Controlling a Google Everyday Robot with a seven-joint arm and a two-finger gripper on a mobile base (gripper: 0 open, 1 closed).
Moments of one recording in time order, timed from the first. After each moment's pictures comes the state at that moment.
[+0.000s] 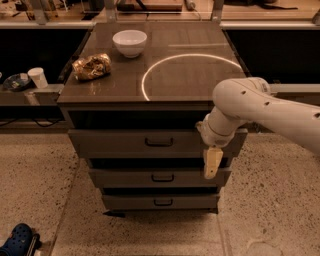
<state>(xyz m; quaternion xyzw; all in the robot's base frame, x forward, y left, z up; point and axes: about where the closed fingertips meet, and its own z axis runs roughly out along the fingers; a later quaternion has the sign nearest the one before) 0.565 -0.150 0.660 -0.72 0.68 0.02 0.12</state>
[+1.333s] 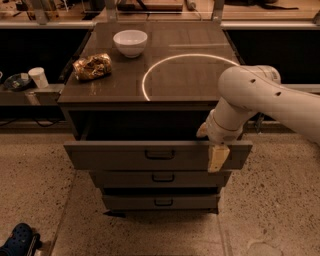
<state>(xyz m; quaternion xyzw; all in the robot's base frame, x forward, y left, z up) 0.538 -0.154 0.694 -0.75 0.65 0.04 0.10</state>
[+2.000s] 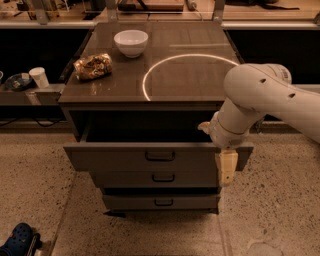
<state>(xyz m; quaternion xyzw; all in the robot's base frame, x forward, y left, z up) 0.508 -0.155 0.714 -0.76 0.64 0.04 0.09</state>
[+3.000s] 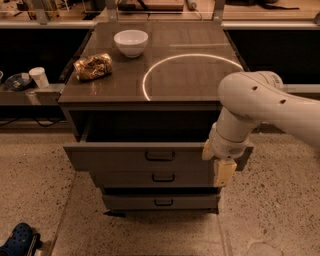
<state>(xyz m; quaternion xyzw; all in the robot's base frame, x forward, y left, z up) 0.477 -0.162 0.695 -0.76 0.65 0.07 0.03</state>
